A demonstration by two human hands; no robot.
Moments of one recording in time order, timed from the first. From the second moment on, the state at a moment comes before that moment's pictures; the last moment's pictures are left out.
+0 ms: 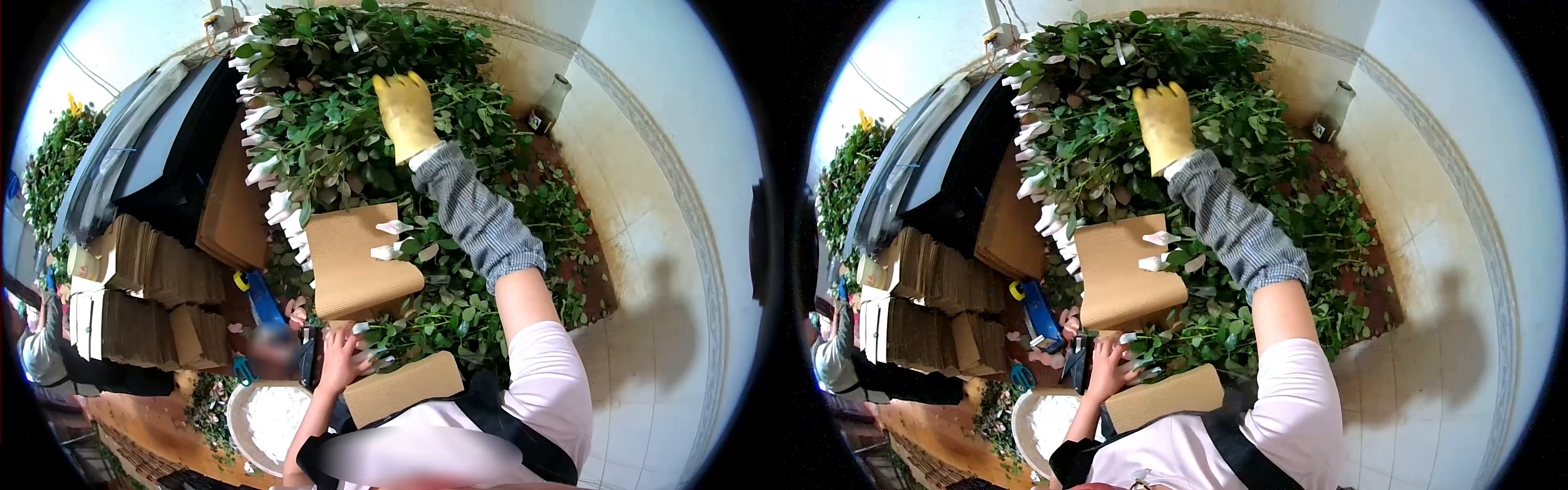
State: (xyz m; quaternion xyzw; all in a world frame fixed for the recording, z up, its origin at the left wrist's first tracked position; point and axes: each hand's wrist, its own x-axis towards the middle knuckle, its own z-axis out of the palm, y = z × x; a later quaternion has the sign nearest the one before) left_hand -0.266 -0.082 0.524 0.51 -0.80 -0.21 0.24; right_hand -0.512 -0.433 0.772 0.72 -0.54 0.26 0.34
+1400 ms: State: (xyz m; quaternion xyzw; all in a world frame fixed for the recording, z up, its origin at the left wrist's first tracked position) left_hand -0.215 -0.050 0.539 0.58 -0.69 -0.25 0.34; right_hand -0.626 -0.132 0.626 0.85 -0.50 -0.12 -0.06
